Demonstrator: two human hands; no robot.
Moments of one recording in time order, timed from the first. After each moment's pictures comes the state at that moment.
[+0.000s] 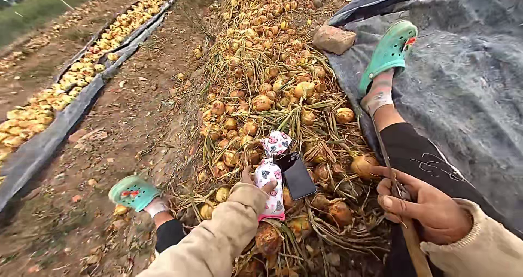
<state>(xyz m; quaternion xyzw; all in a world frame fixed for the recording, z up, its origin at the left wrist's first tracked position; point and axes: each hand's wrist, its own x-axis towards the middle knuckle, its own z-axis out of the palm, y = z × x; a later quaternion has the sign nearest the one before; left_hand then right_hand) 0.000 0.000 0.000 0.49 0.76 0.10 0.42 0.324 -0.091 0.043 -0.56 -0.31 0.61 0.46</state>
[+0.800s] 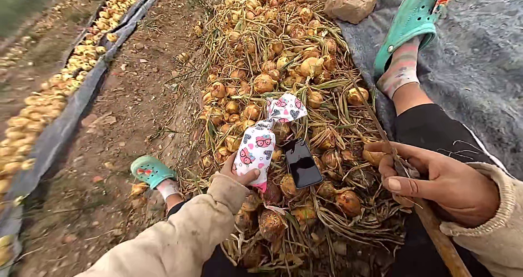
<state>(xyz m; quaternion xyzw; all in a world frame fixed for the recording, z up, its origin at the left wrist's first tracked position) -0.030 -0.015 0.015 0.42 0.74 0.26 0.45 0.330 -0.059 0.040 -0.51 -0.40 0.67 0.36</state>
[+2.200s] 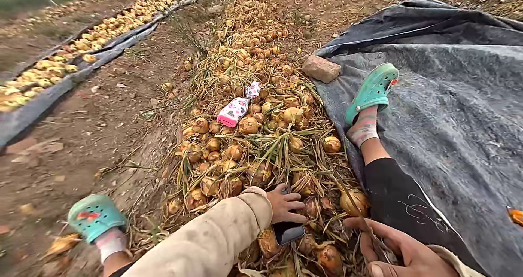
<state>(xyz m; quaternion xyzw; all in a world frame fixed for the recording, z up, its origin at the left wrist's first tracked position) 0.080 0.092 -0.045 0.93 0.08 -0.29 0.19 0.333 -0.075 0.051 -0.45 -0.42 0.71 0.34</state>
